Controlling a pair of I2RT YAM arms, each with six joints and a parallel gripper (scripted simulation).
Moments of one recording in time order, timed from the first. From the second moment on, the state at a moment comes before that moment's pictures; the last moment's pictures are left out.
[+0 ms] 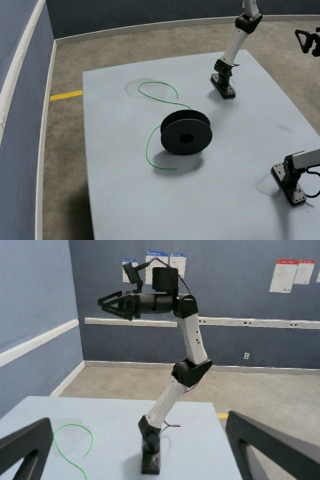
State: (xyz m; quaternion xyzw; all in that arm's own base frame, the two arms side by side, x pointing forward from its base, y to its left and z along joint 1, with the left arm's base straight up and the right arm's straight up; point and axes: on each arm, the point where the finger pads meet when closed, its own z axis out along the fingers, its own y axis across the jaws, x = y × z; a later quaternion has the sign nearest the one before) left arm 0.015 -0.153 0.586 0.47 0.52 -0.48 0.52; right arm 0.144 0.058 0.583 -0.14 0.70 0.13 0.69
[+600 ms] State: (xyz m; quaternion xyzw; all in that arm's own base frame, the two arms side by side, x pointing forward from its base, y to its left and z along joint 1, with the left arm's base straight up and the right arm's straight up) left arm 0.018 -0.153 0.585 0.47 0.53 -0.47 0.53; right arm 0.144 0.057 0.583 -0.13 0.70 0.13 0.69
